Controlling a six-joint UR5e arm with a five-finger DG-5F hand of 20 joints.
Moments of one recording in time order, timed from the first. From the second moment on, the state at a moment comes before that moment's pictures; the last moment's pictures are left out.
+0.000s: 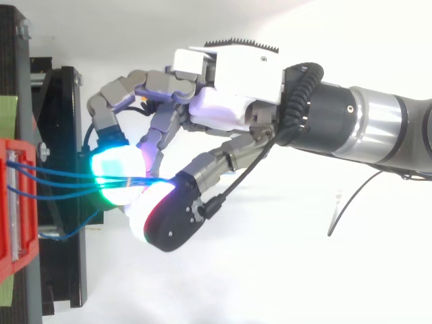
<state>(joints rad) 0.10 -2.37 -1.24 -2.50 -1.36 0.15</state>
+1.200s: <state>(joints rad) 0.10 -2.37 -1.24 -2.50 -1.36 0.15</state>
